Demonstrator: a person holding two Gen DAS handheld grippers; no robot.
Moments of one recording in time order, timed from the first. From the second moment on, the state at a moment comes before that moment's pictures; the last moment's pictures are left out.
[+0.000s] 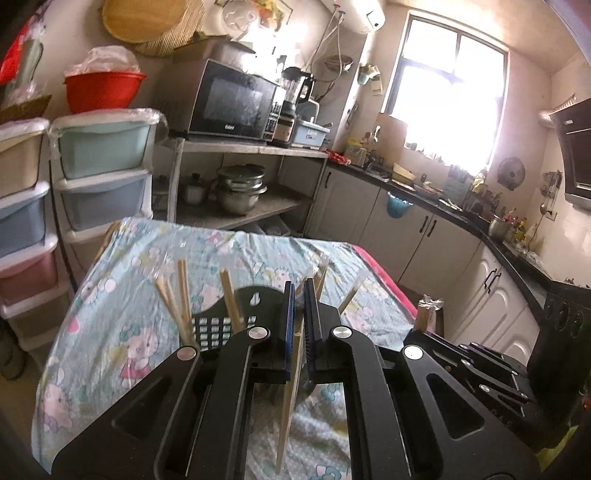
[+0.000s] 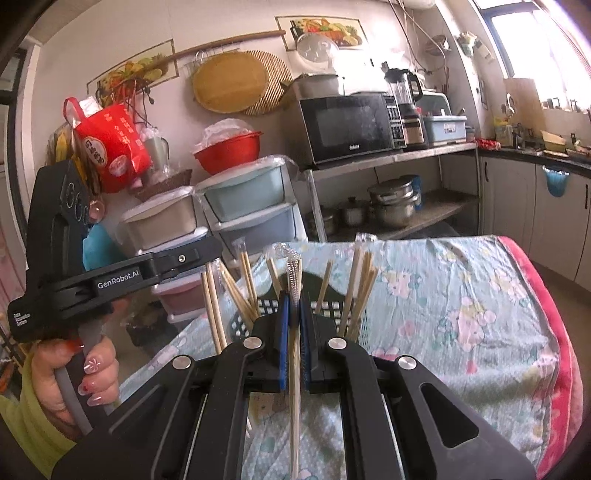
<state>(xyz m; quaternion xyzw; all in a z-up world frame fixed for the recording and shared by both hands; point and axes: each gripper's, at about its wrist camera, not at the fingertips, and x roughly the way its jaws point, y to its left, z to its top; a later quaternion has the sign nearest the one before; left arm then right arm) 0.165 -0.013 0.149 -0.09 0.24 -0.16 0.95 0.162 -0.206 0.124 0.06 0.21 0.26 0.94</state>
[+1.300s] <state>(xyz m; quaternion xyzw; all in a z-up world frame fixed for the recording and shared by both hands) 0.223 0.026 0.203 -0.10 0.14 -0.07 0.98 0.225 -0.156 0.164 0.05 0.08 0.26 0.96</state>
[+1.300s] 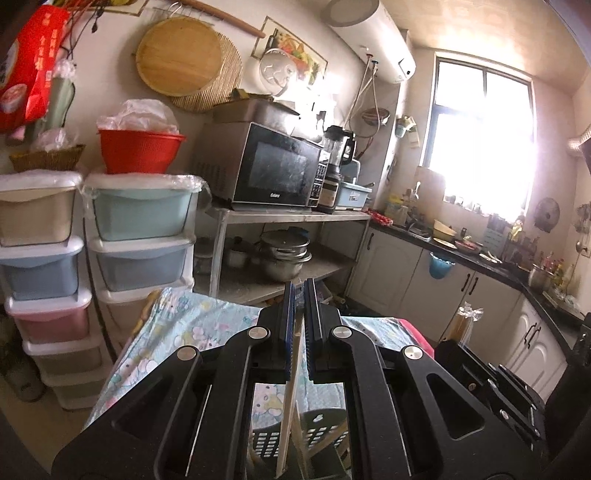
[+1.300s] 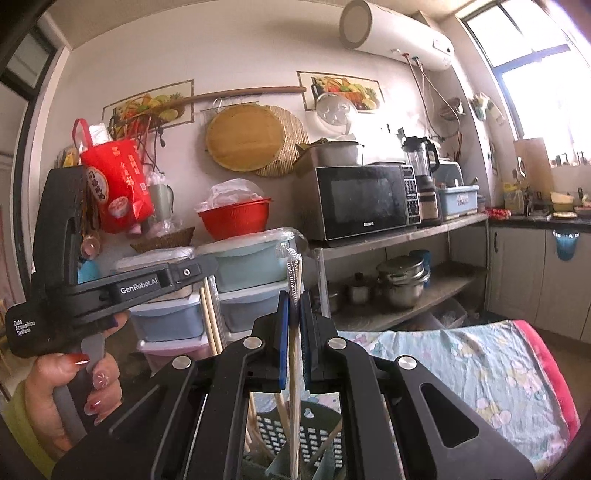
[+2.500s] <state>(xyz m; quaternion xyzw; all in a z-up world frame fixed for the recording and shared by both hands) 0.229 0.026 0.130 -0.10 0.21 -0.06 0.97 0.245 -0.154 0.097 0.04 0.16 0.23 0.96</state>
